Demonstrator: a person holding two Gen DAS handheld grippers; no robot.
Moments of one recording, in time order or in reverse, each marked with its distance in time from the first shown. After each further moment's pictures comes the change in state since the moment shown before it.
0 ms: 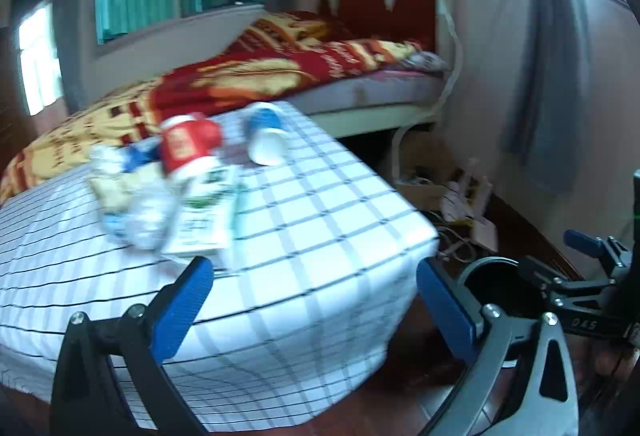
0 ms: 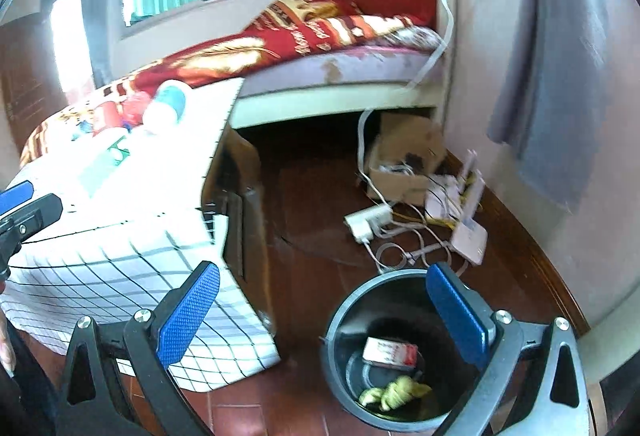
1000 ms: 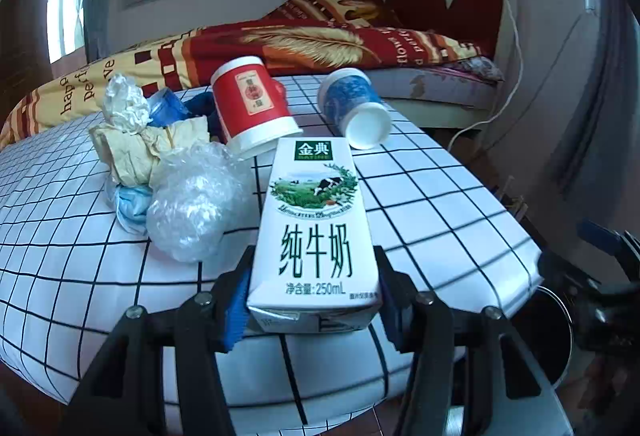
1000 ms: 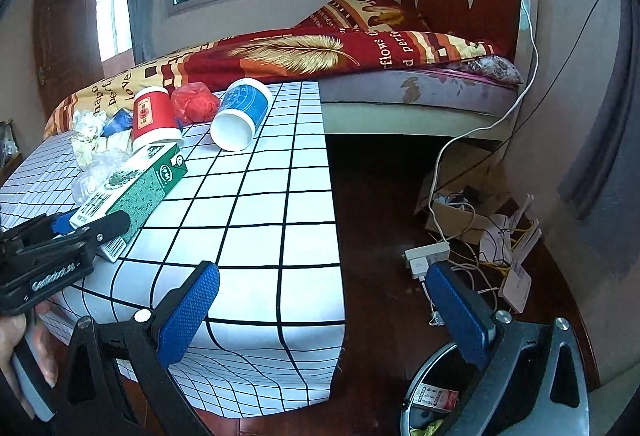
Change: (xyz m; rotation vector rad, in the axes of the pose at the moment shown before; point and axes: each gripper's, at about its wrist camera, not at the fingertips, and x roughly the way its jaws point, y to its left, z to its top) left arm 0.070 0.079 -0.002 -0.133 0.071 0.003; right arm 0.059 0.102 0.055 -0.132 0.008 0.102
